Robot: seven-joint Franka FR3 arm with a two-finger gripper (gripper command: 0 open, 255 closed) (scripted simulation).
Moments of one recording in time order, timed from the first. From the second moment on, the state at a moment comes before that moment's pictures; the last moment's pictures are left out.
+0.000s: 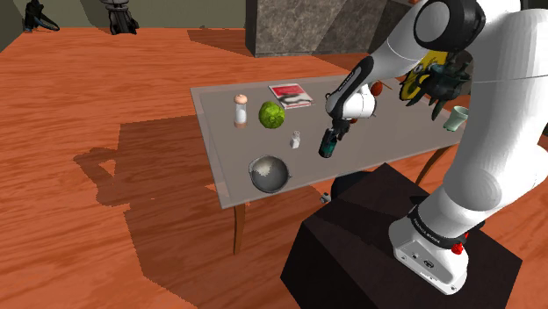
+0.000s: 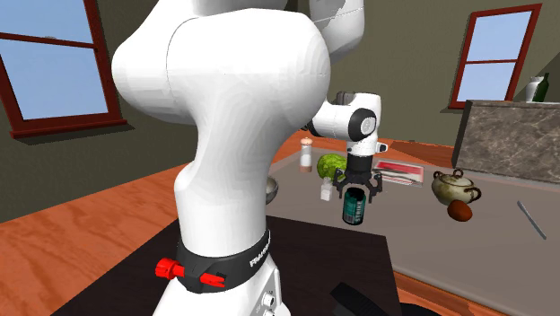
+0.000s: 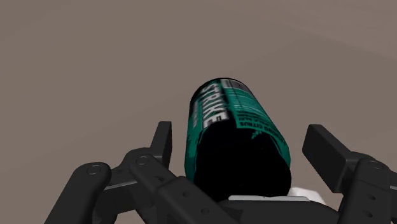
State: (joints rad) arm -0.19 0.56 -0.15 -2.26 0.23 2.79 -0.50
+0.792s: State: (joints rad) arm -0.19 0.56 -0.15 -2.26 0.23 2.80 -0.50
